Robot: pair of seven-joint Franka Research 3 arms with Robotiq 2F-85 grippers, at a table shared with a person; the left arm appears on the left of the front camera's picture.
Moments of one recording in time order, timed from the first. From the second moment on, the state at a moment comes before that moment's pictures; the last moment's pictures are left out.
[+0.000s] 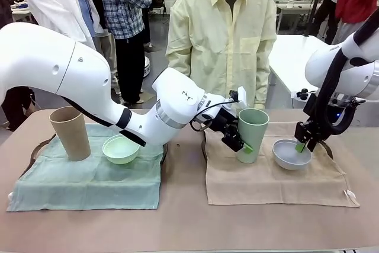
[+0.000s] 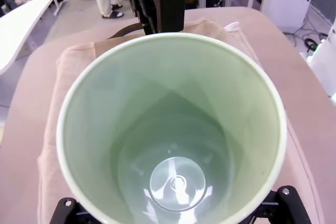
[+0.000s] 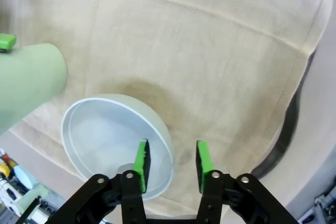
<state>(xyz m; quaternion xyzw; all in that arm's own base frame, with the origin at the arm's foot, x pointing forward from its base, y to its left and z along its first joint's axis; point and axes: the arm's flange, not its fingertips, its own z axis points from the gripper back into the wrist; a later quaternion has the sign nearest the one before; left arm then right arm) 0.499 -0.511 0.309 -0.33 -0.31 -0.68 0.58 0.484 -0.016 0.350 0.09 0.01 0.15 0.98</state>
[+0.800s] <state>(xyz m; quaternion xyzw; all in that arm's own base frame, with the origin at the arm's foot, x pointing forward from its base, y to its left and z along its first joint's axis) 0.493 -0.447 0.361 -0.24 -0.14 -0.62 0.74 0.456 -0.044 0.440 0.02 -0.02 0.17 0.99</state>
